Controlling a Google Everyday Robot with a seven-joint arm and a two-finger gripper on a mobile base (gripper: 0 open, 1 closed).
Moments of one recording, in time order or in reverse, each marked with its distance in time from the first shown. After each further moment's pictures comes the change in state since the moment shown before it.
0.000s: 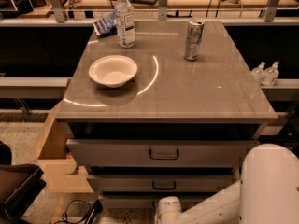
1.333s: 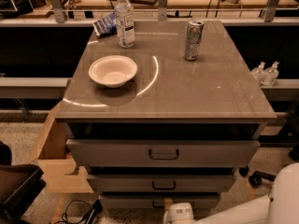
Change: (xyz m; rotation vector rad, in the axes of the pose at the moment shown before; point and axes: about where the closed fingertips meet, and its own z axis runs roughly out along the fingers) arm 0.031 -0.015 -0.018 0.140 -0.001 0.081
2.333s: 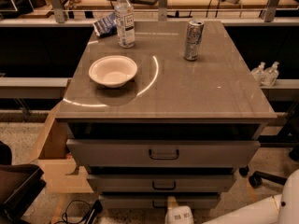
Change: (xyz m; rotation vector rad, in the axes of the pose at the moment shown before) arm 0.010 -0.001 -0.028 0.049 0.072 0.000
